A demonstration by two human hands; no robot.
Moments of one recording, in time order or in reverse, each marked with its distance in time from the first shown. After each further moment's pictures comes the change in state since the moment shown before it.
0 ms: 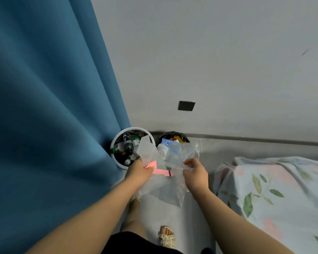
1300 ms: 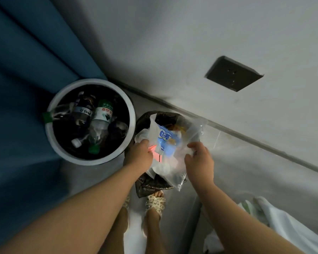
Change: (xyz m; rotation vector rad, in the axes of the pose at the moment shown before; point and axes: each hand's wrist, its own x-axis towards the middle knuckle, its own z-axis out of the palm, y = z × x) left_hand 0.347 -0.023 0.200 0.296 -0.042 -0.209; right_hand 0.370 0.115 0.095 -0.392 -0.208 -0.038
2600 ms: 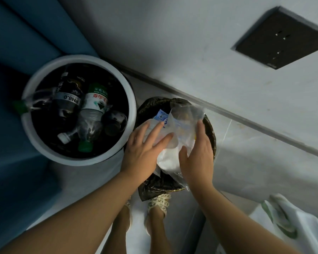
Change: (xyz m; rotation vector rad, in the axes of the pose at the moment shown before) left_hand 0.042 -0.049 0.048 0.455 0.511 0.677; right_hand 0.024 0.018 0.064 -0.091 0.115 -0.321
